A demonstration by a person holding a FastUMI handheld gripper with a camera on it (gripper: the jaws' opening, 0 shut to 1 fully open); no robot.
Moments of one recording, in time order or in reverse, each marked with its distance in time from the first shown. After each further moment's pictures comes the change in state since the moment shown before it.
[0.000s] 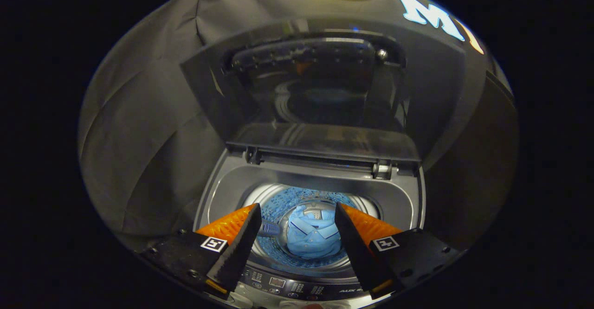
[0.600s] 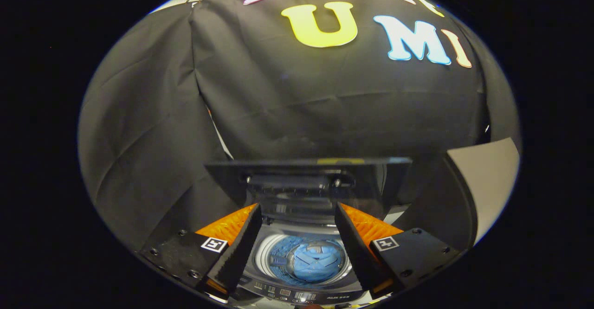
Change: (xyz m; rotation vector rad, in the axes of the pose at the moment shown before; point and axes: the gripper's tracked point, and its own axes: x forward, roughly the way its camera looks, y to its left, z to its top) arm -0.096 -0.025 0.149 0.073 -0.278 0.008
